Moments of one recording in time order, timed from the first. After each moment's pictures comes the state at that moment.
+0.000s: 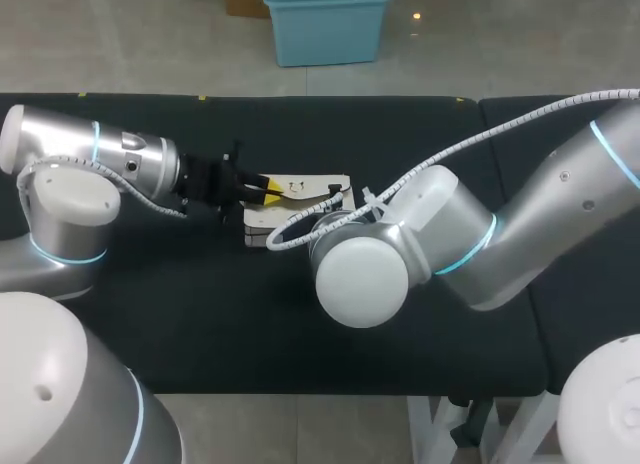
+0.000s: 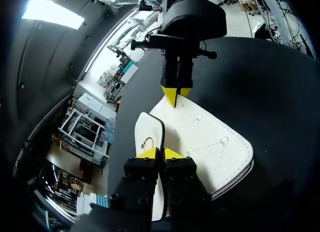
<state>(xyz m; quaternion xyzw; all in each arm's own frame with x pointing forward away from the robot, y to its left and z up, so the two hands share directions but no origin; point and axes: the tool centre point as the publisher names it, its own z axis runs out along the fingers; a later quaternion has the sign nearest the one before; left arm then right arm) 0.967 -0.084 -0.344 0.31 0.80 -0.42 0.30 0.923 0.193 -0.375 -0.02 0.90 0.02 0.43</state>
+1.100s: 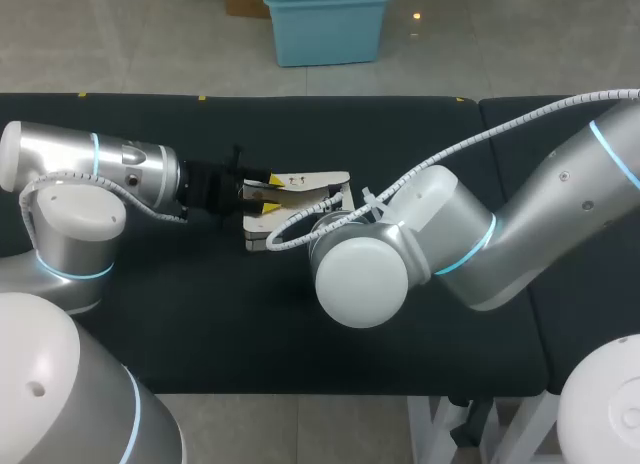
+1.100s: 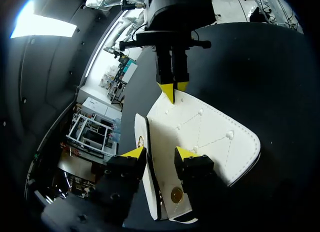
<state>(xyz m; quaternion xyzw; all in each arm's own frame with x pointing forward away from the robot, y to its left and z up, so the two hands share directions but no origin) 0.969 -0.084 -0.343 0.34 0.79 -0.39 0.35 0.923 0.194 -0.375 -0.02 0.90 0.02 0.43</state>
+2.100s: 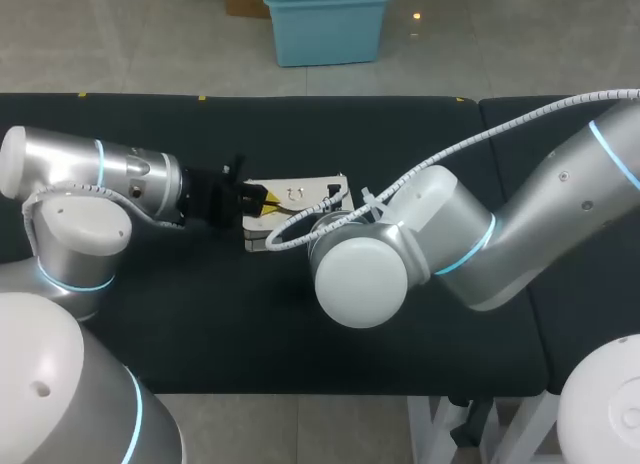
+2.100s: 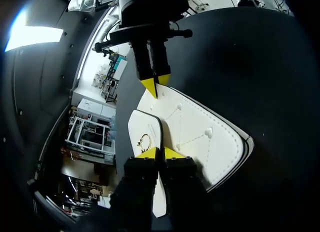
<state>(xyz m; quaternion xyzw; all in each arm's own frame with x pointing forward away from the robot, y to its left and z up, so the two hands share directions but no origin) 0.963 -0.075 -0.360 0.37 0.79 -0.33 0.36 0.923 0.194 -0.375 -0.02 0.90 0.02 0.43</state>
